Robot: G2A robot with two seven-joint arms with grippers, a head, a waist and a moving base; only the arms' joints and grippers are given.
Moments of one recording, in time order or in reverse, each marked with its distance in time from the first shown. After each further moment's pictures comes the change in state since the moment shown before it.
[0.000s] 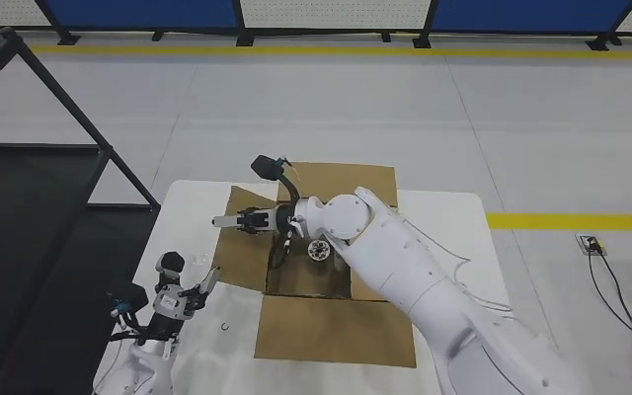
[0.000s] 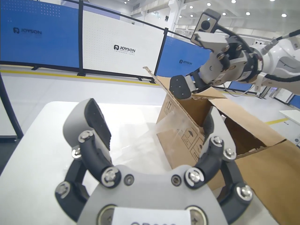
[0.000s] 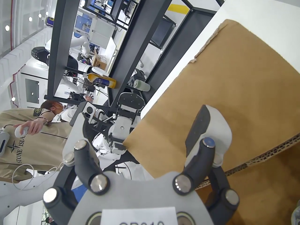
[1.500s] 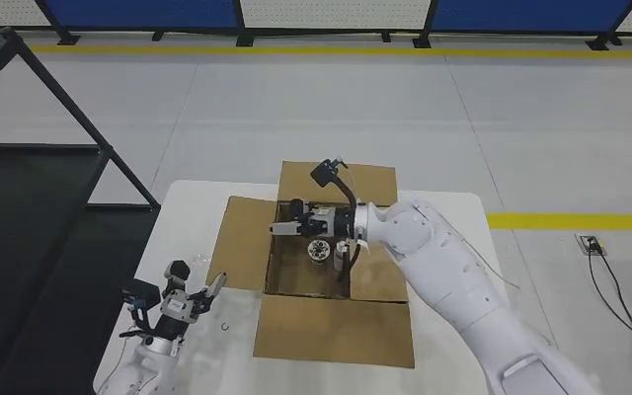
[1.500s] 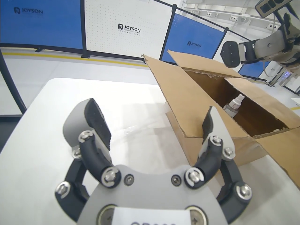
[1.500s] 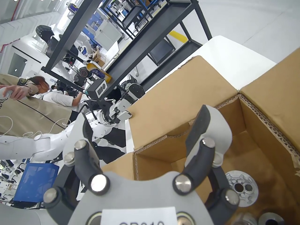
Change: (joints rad) left arm -0.017 -0.005 0.011 0.080 0.031 0.000 -0.071; right arm -0.236 0.271 0.294 -0.382 -0.346 -0.227 -0.025
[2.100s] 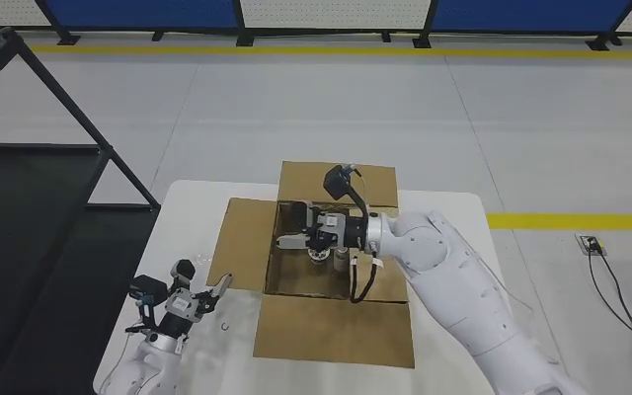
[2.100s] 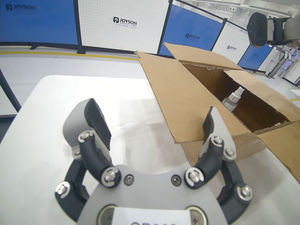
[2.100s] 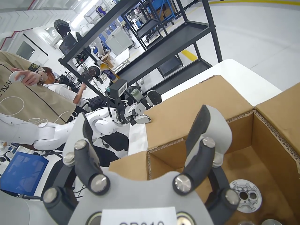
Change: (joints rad) left arm -0.014 0.000 0.005 0.004 0.020 -0.012 -0.041; right arm -0.145 0.065 0.118 -0.260 -0.070 -0.024 -0.007
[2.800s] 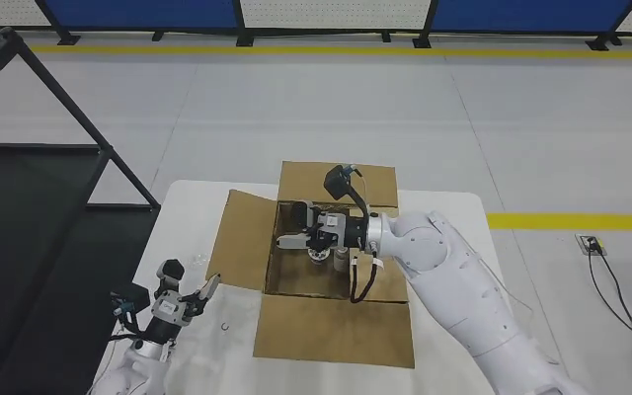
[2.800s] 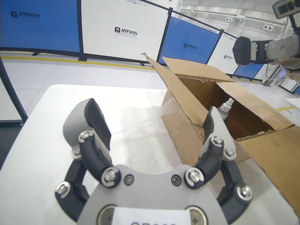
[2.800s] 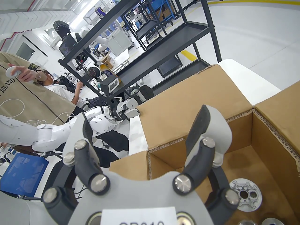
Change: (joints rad) left arm 0.078 0.005 -0.068 -0.120 -0.044 -0.015 0.006; right arm 0.000 0.000 0.000 0.000 0.000 0.000 0.000
